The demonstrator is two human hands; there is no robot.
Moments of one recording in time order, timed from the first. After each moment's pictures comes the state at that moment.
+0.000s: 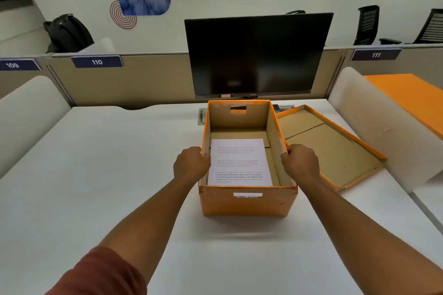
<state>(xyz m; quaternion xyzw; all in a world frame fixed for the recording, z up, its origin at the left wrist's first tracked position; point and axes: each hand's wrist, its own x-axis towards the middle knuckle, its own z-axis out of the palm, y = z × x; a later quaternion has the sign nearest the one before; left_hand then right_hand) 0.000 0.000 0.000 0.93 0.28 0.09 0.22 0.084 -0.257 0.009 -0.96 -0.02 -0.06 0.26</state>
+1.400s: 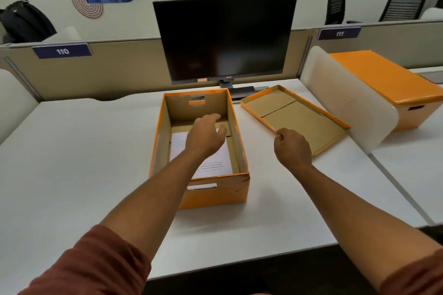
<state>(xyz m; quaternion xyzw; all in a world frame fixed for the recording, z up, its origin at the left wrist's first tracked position) 0.002 -0.080 0.033 0.95 0.07 0.15 0.28 0.044 -0.312 -0.002 -0.96 -0.03 -0.12 0.26</state>
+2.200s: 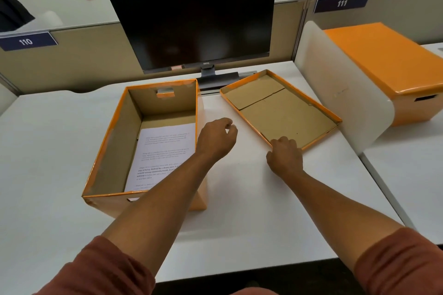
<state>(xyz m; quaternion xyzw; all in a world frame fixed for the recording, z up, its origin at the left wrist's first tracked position) 0.080 -0.213 -0.005 0.93 0.12 0.09 0.35 0.121 -0.402 -0.082 -0.99 -0.08 0.02 0.11</state>
